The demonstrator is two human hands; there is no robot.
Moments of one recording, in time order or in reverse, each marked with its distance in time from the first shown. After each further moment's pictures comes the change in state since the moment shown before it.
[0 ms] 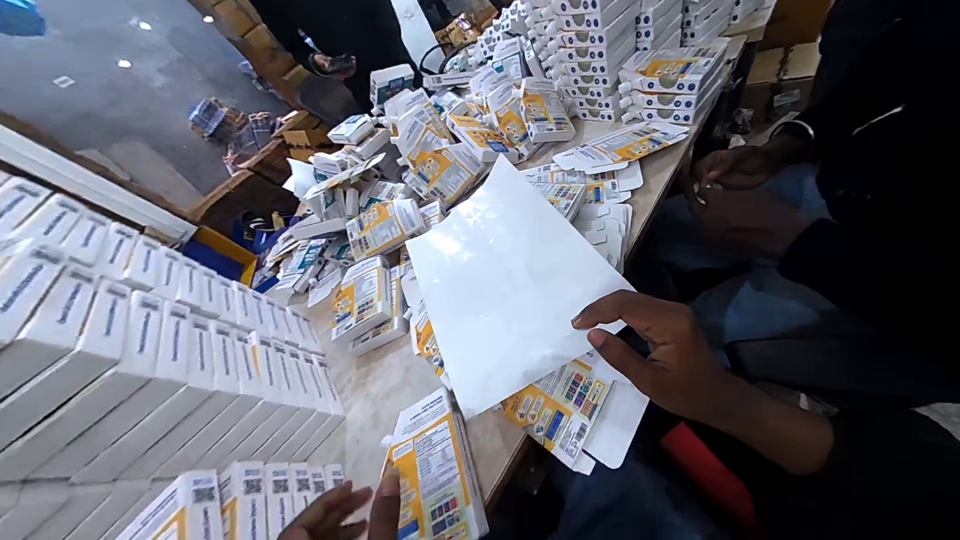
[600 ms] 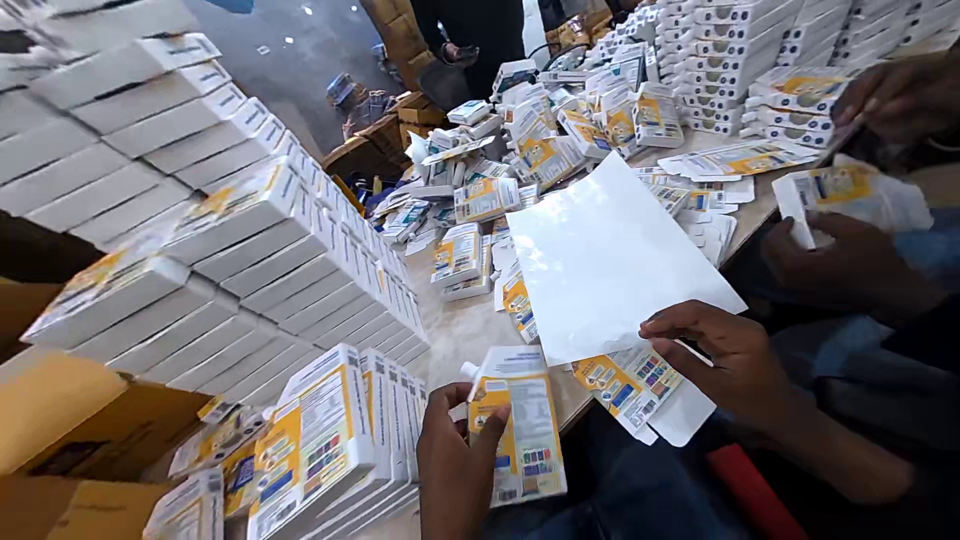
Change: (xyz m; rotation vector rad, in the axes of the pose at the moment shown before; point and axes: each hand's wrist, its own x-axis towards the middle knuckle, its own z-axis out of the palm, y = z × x) left_hand -0.002 -0.007 0.009 -0.166 -0.167 -0.188; right_hand -0.009 0.004 0.019 0.134 -0.108 0.023
